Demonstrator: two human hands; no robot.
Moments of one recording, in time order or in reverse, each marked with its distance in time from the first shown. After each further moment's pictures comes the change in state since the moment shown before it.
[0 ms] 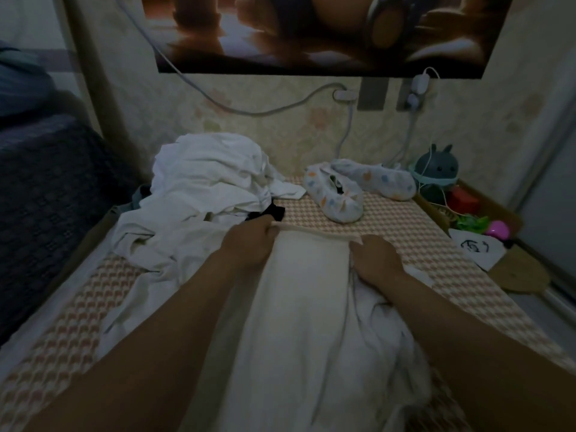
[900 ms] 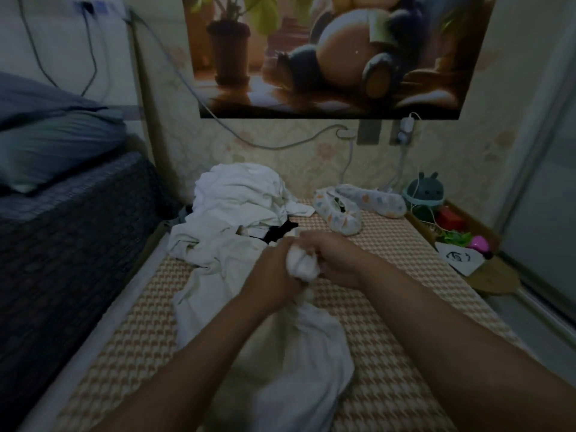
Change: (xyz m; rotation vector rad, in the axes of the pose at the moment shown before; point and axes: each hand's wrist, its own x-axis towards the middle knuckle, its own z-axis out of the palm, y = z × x) left_hand -0.155 0.095 -0.086 -0.362 0.056 0.064; right_hand -0.148 -0.134 -0.090 0.993 -0.604 0.023
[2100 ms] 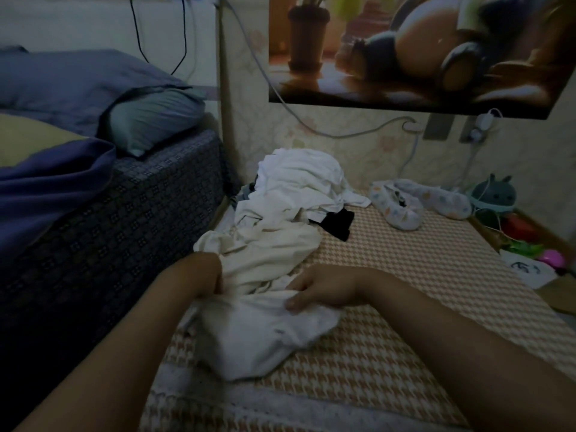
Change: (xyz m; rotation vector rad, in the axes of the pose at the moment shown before) left_hand -0.090 -0.124 -0.180 0.719 -0.576 -0.638; right_hand -0.022 0.031 0.116 -0.868 -0.619 -0.077
